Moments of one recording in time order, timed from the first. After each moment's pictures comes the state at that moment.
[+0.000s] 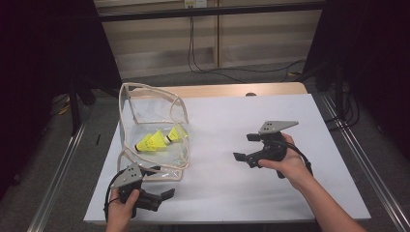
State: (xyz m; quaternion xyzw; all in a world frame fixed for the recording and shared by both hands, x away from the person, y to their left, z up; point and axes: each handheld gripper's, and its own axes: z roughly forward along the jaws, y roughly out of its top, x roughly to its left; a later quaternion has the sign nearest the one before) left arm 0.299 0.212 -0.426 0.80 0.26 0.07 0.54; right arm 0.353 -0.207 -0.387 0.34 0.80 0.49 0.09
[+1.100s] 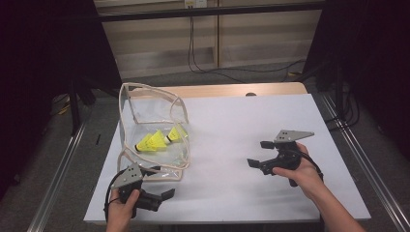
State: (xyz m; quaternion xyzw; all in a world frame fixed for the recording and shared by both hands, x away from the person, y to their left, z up) left arm 0.299 0.212 -0.426 0.80 0.25 0.07 0.54; right arm 0.337 -0.244 -0.412 0.37 0.78 0.49 0.10
